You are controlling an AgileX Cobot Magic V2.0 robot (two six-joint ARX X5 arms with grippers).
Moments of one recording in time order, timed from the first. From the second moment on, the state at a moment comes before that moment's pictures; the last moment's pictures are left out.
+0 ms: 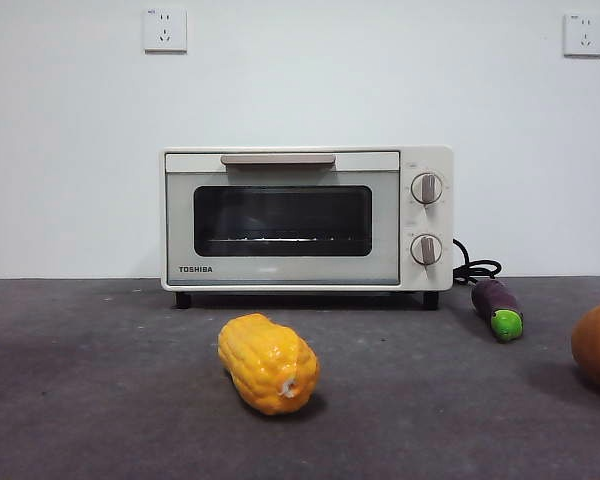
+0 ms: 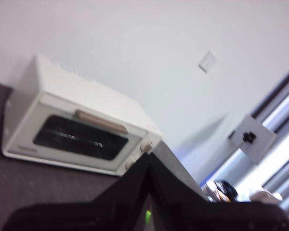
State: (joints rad) left arm 0.00 0.26 0.64 -0.31 0.52 -0.68; right arm -0.01 0.45 1.04 -0.71 -0.38 0.24
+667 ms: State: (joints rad) left arm -0.07 1.02 0.98 -0.37 0.61 -0.50; right arm -0.01 0.83 1.29 -1.05 -0.52 0.11
